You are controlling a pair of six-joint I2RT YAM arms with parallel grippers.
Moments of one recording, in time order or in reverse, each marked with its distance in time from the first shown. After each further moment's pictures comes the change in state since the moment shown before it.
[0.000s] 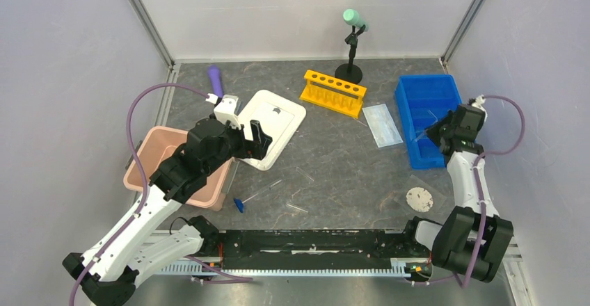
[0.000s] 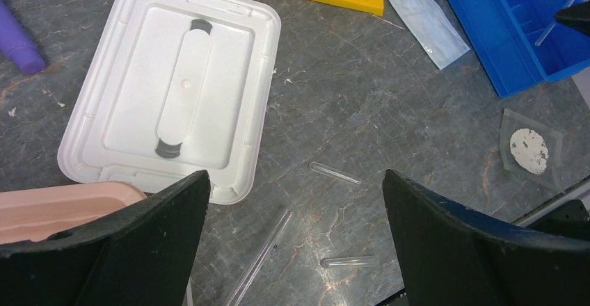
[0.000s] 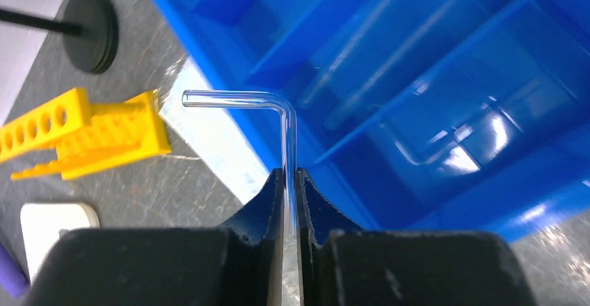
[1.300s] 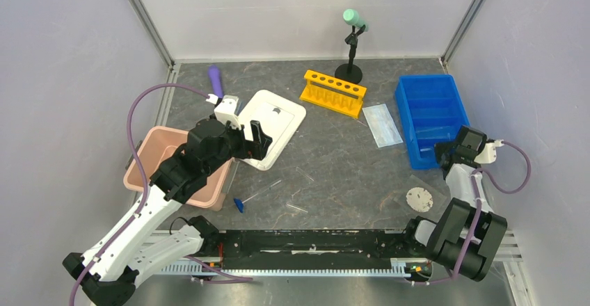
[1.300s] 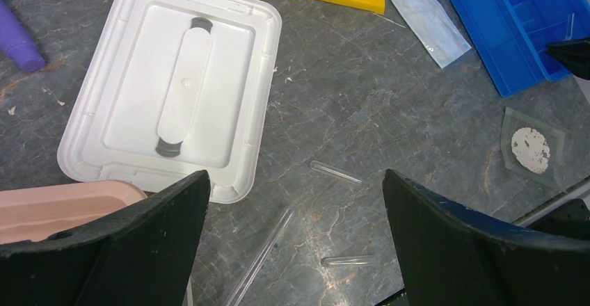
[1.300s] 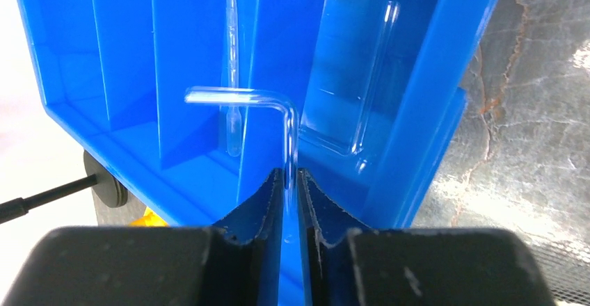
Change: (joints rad) left arm 0.000 0.000 -0.004 0.000 0.000 0.000; right arm -0.161 -0.019 -0.237 0.108 0.143 0.480
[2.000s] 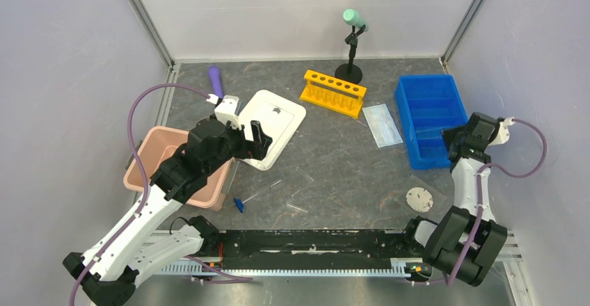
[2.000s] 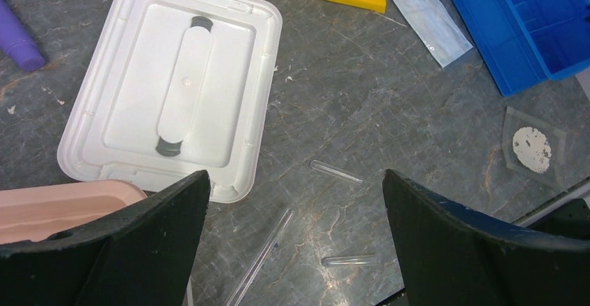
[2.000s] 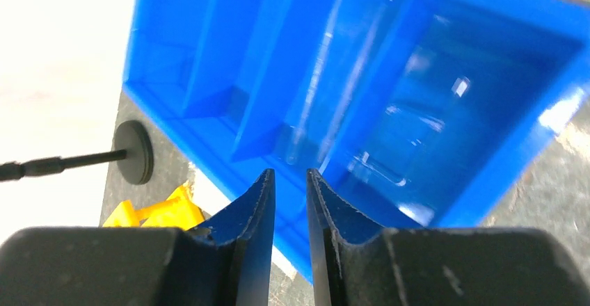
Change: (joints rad) left arm 0.000 0.001 -0.001 0.000 0.000 0.000; right arm -0.011 -0.025 0.126 -0.039 -0.037 -0.146
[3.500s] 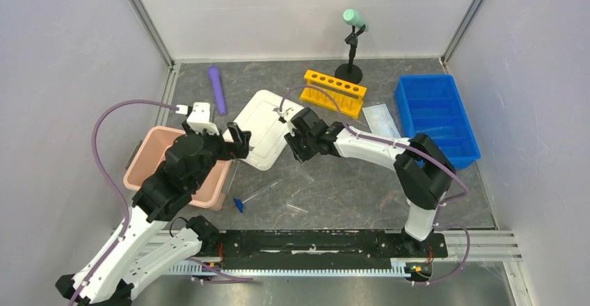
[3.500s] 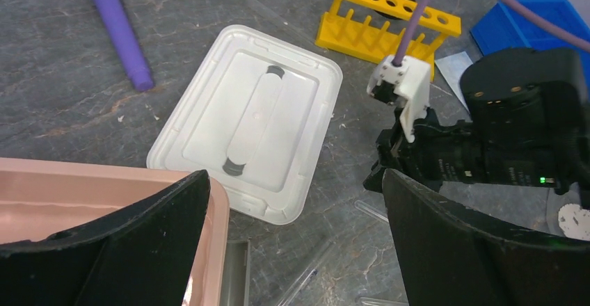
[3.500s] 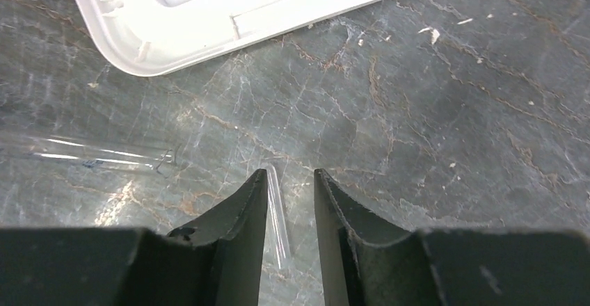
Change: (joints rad) left arm 0.000 -0.155 -0.038 0.005 -0.222 0.022; right arm 1.320 0.661 0.537 -0.121 -0.037 -0.728
